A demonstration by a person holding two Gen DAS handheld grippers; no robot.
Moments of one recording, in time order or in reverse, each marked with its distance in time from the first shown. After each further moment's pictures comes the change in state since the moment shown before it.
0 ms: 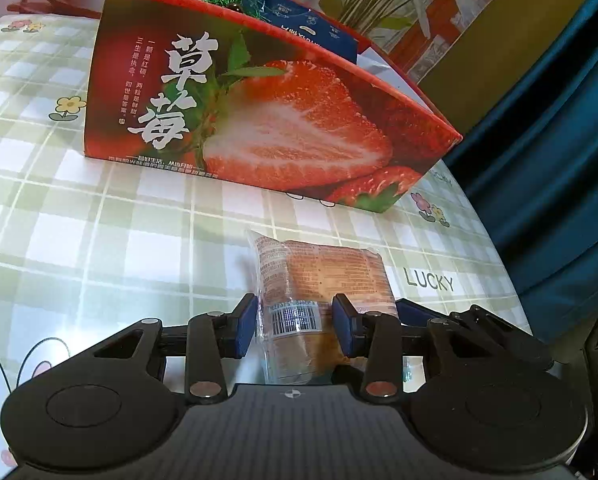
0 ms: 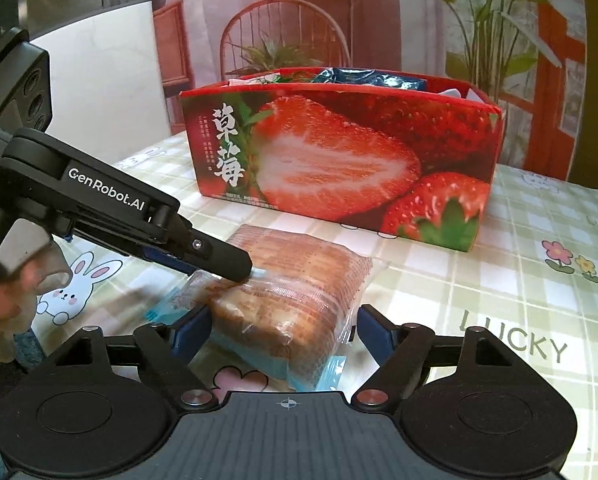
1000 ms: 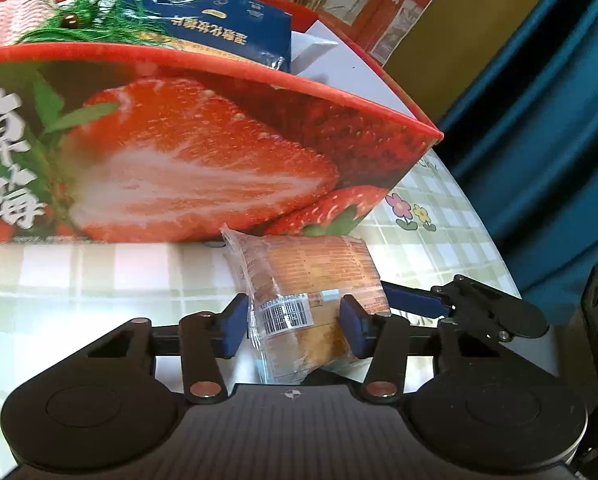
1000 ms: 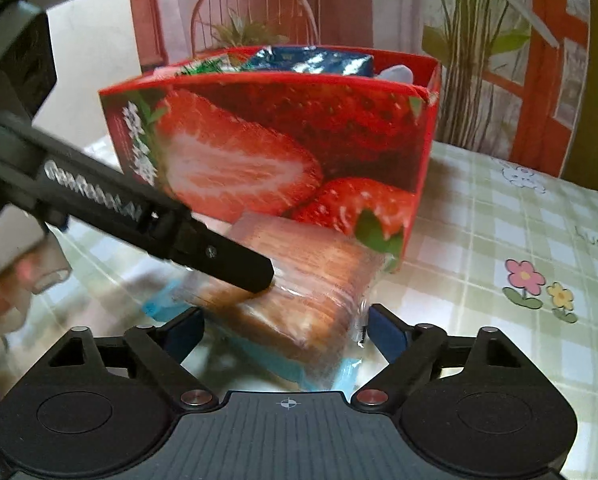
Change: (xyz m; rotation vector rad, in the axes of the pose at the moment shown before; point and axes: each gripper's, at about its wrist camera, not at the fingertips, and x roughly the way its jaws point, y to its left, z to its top) left arm 0.059 -0.054 0.048 0.100 0.074 -0.018; right arm 0.028 -0.080 0.028 0.003 0.083 0.017
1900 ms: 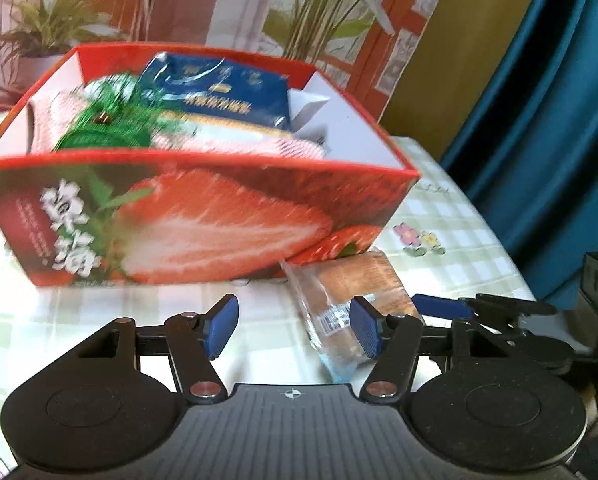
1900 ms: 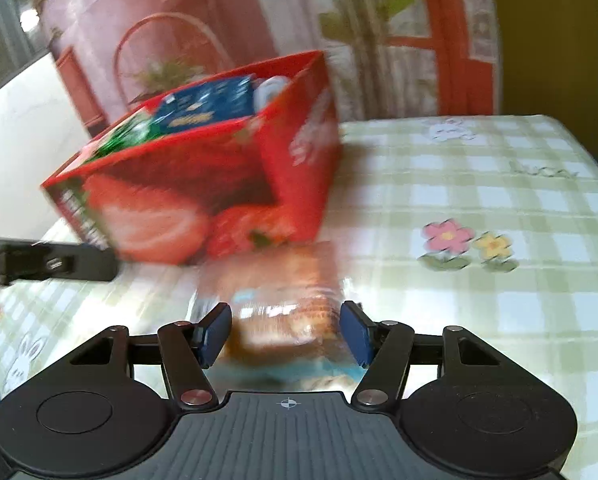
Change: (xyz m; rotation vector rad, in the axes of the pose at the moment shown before) left arm -0.039 -0.023 0.006 0.073 -0.088 0.137; right arm -0.028 -0.059 -0.003 0.269 -0.007 -0.011
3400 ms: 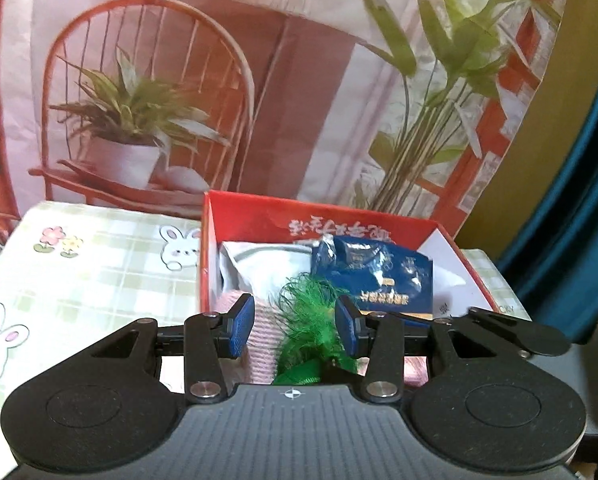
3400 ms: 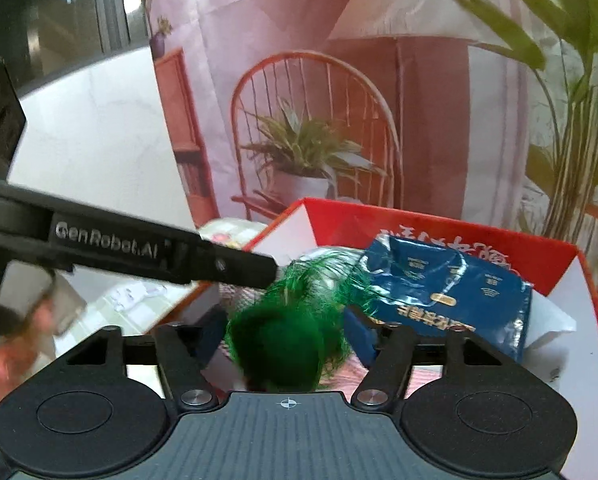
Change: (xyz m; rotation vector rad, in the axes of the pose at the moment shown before) left arm -0.053 0.110 0.123 -0.065 -0.193 0.126; right arm 0.099 0.185 0.143 -0.276 -0.127 0.093
